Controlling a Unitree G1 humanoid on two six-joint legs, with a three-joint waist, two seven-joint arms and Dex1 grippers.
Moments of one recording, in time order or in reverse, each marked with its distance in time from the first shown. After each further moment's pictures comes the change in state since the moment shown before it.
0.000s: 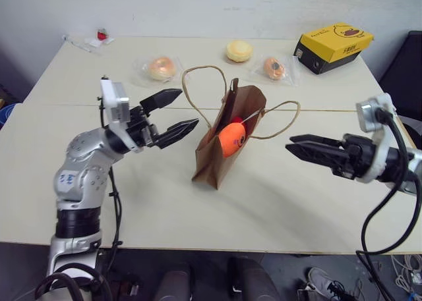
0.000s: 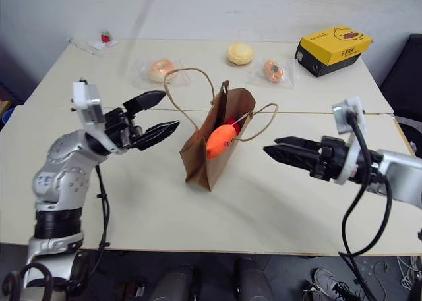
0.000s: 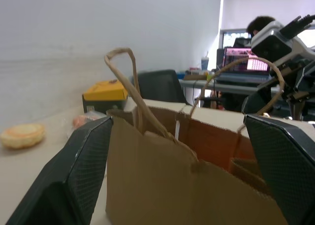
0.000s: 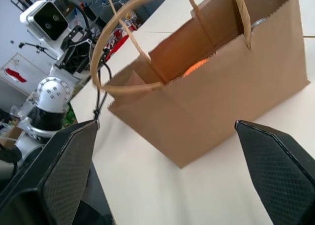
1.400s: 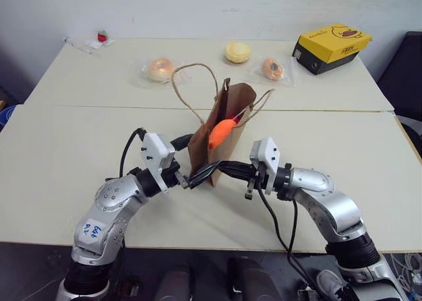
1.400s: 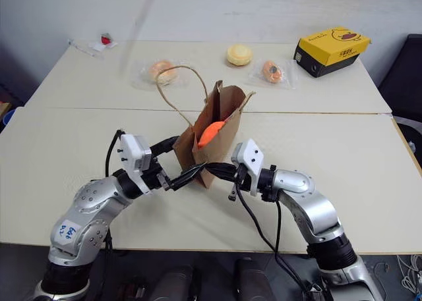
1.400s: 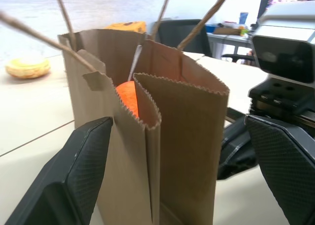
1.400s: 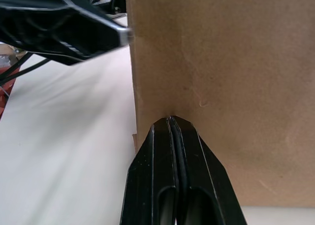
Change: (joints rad) left arm 0.250 -0.150 -0.234 -0.318 0.229 0.021 0.401; right arm -0.176 0.528 0.631 0.052 -1.065 -0.660 0.205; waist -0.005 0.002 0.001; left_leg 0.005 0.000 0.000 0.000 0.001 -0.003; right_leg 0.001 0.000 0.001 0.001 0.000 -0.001
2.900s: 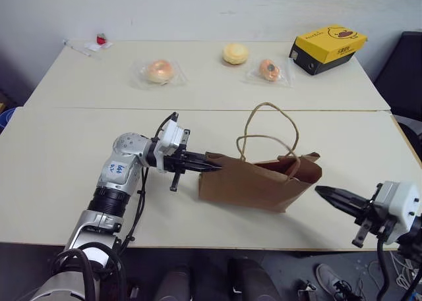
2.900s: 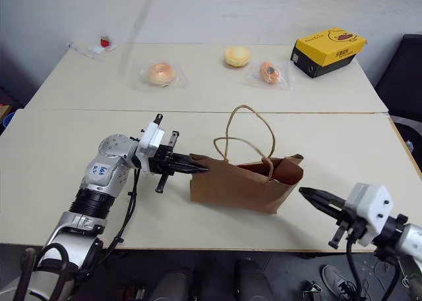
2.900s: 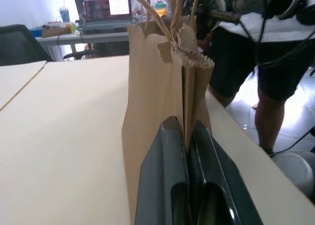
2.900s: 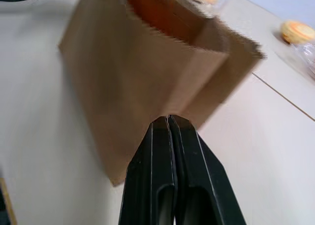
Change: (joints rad) left arm -0.495 0.030 -0.108 0.836 0.022 -0.408 -0.941; right arm 0.756 -0.245 -0.706 -0.283 0.083 -0.309 0.203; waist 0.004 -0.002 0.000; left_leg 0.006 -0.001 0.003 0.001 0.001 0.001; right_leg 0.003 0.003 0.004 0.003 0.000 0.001
